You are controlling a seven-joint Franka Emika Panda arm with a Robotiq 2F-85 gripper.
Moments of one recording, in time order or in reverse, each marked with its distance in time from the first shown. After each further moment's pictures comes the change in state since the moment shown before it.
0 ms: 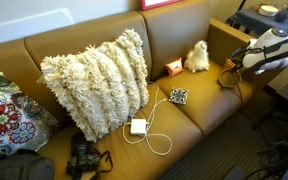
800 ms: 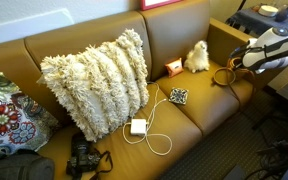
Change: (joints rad) arm -0.016 -0.005 0.030 -0.001 -0.009 0.004 -0.061
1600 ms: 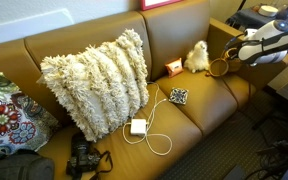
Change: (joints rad) arm -0.012 -0.002 0.097 0.053 -0.009 0.106 -0.083
